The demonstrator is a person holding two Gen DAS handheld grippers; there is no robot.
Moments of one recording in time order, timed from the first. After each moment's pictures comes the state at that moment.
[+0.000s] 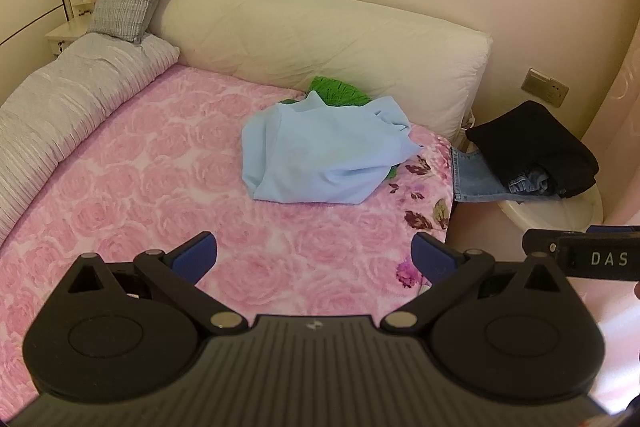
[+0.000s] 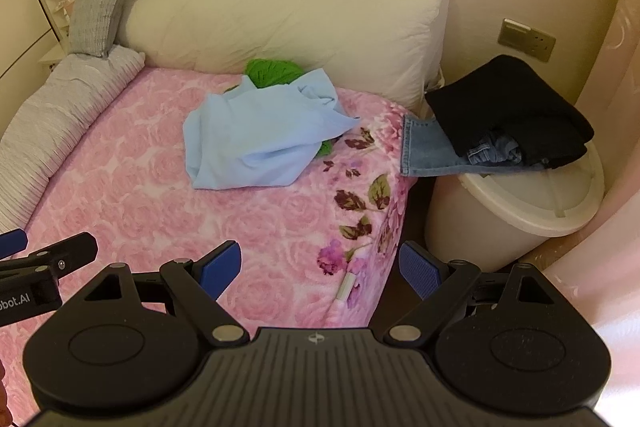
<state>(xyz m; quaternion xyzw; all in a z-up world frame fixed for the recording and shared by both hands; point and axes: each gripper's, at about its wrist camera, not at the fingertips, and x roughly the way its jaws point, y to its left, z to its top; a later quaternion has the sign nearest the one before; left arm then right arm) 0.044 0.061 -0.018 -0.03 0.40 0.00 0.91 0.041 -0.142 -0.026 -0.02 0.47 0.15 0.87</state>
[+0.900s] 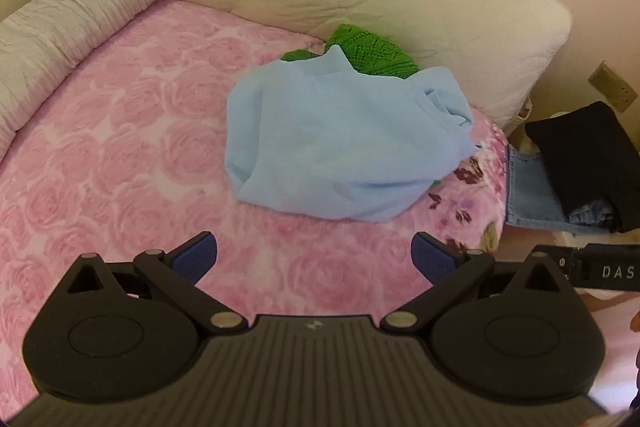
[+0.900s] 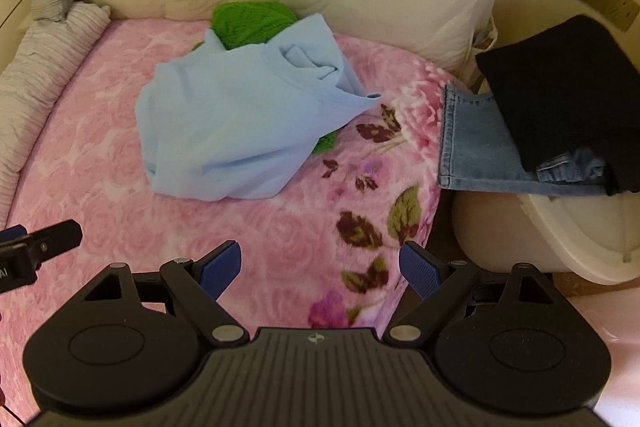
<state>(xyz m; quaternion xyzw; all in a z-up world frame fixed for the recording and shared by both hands) 0.266 0.065 -0.124 -0.06 0.50 0.03 0.86 0.254 -0.103 -0.146 -0.03 0.58 0.18 0.79</state>
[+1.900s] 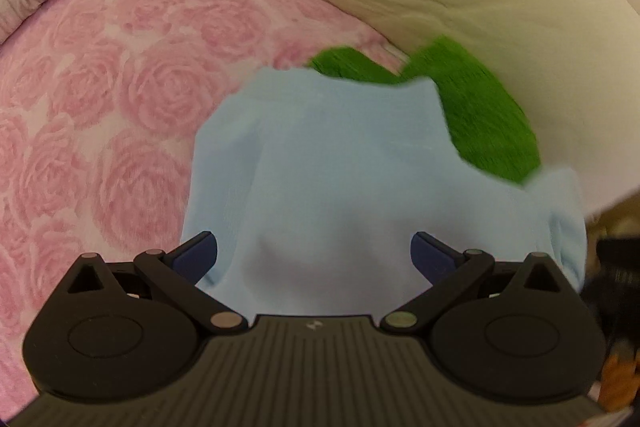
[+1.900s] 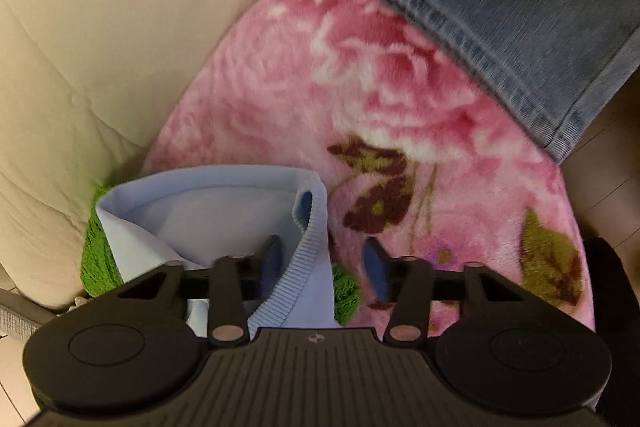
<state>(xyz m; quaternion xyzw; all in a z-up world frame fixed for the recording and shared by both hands) 0.473 0.127 -0.253 -0.18 0.54 0.10 0.81 0.465 -0.138 -0.342 0.41 0.66 -0.02 0.62</state>
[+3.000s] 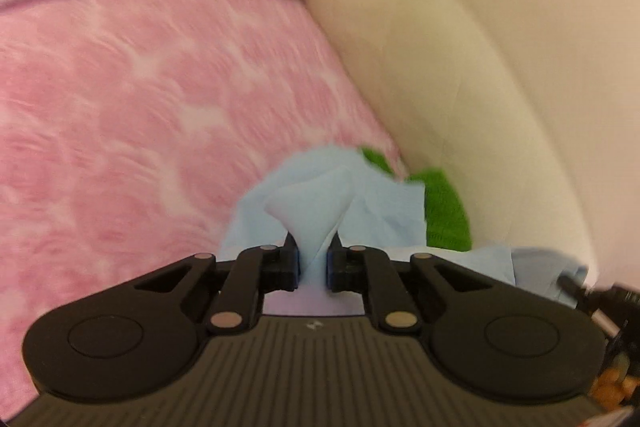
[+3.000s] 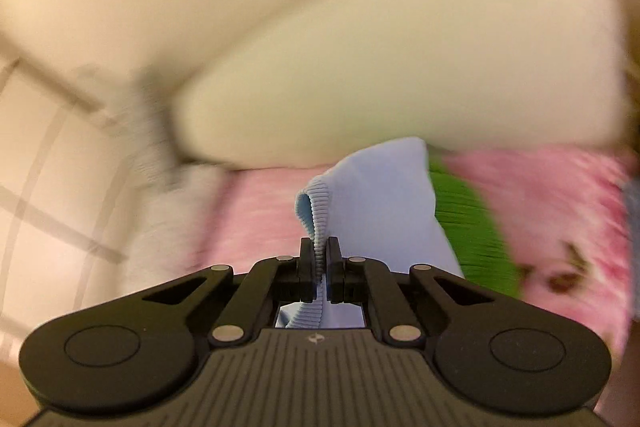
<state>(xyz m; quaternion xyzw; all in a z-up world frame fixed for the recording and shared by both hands) 0.264 0.150 -0.139 -0.41 0.31 0.28 0.81 0.390 -0.045 -0.109 0.21 0.47 0.37 0.77</state>
